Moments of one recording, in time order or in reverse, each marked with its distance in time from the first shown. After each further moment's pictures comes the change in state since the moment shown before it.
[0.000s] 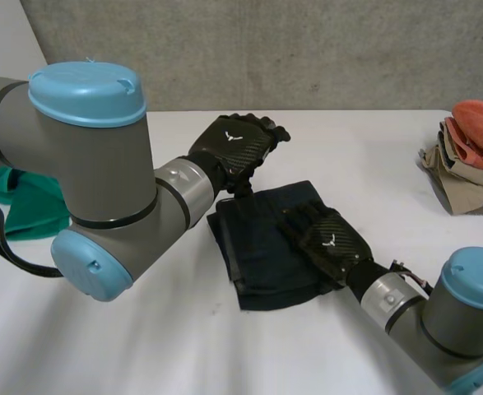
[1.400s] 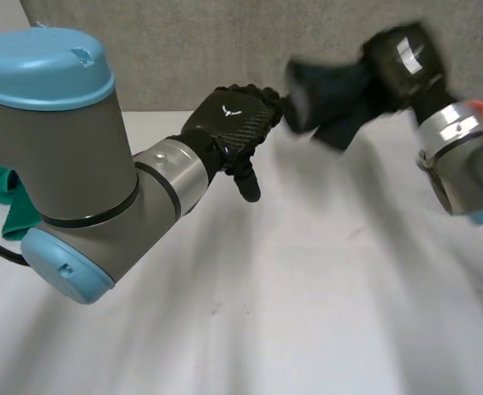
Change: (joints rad) left arm -0.008 0.099 -0.030 0.028 0.007 -0.001; right arm -0.127 -0.001 -0.669 0.066 0.082 0.346; left_hand 0.000 0.000 0.000 0.000 0.000; right_hand 0.712 0.849 0.843 0.851 0.769
